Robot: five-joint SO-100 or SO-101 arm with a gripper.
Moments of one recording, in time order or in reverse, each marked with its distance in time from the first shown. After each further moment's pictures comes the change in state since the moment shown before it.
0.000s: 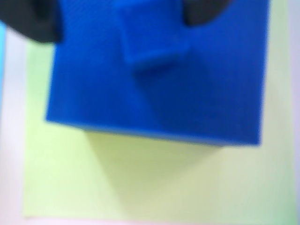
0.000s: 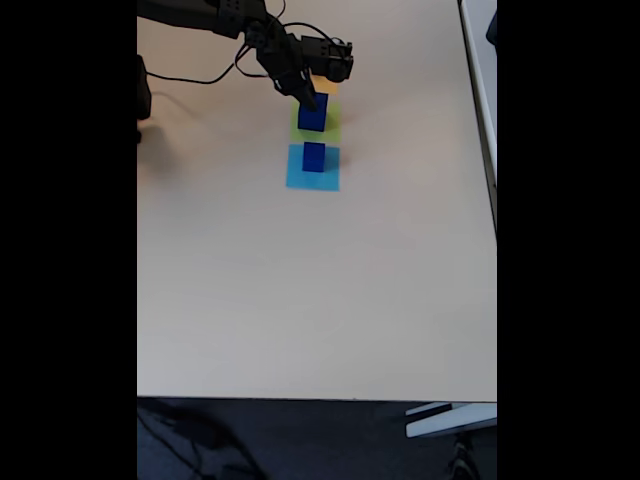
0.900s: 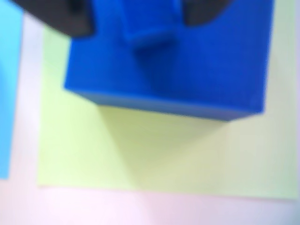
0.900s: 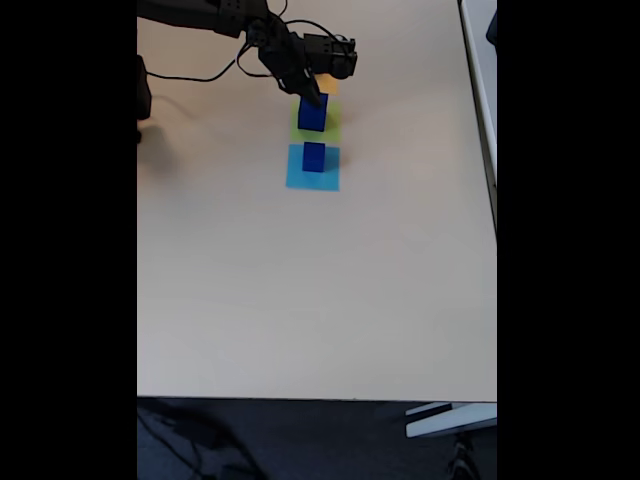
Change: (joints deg) arm 0.5 -0.7 -2.3 0.0 -2.1
